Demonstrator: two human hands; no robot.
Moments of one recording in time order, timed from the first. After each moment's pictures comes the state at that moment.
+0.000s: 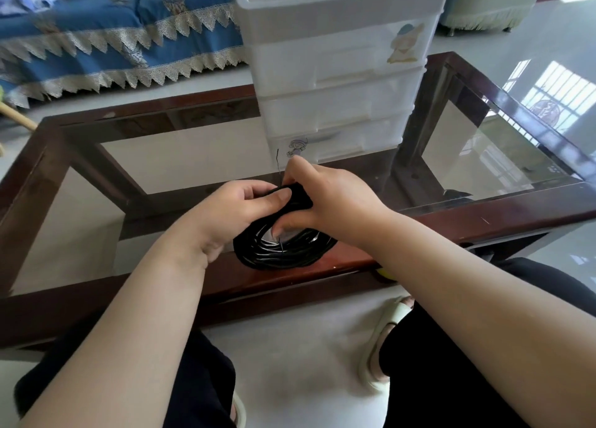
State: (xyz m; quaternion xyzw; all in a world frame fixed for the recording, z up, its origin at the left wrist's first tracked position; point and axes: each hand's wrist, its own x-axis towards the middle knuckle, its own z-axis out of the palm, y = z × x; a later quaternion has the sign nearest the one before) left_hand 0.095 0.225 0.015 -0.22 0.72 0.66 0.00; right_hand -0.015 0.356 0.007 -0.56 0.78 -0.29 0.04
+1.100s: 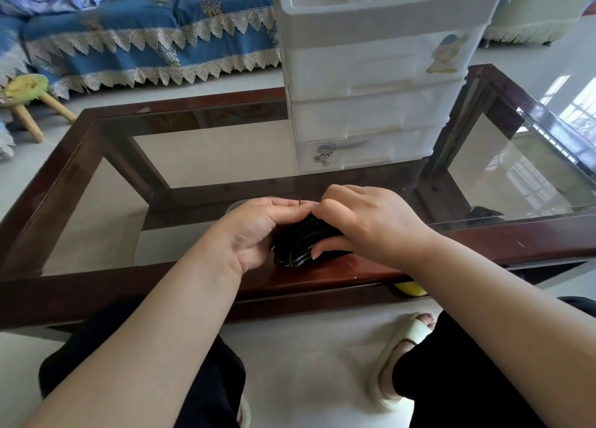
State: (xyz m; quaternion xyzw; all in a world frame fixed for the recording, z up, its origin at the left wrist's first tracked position) left_hand 0.095 0.227 -0.002 -0.29 0.56 0.78 0.01; right_hand -0.037 0.362 -0.030 -0.72 0.62 -0.21 -0.22
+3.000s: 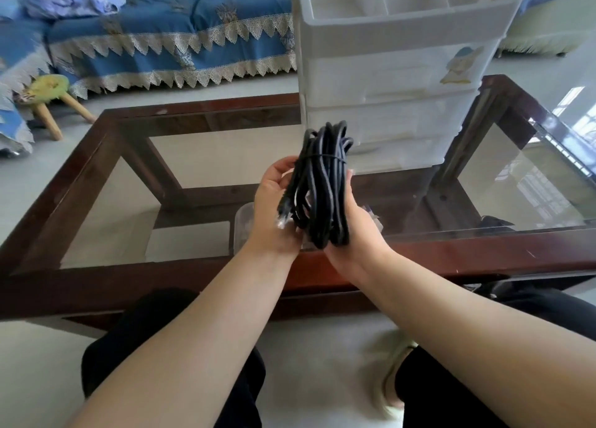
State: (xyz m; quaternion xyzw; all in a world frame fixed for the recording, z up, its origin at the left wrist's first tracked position) left_hand 0.067 0.243 -0.010 -0.26 0.44 0.81 -0.30; right_hand 0.017 0.320 -0.028 -0.07 0.43 -0.78 0.45
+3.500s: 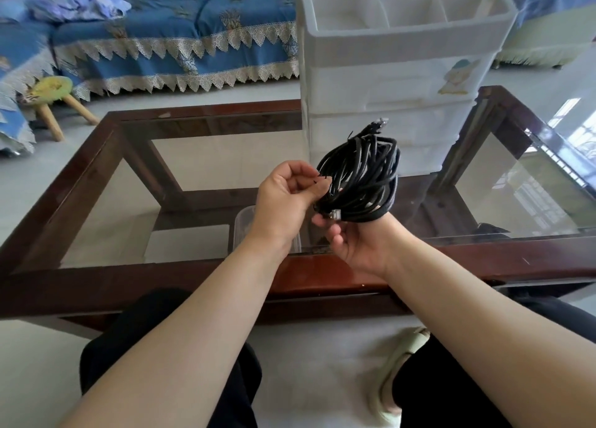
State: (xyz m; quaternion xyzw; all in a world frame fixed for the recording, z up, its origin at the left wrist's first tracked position) left_hand 0.068 0.233 -0.008 -0.22 0.63 0.67 -0.33; right_hand -0.002 0.336 -0.004 0.00 0.47 -0.68 0.56
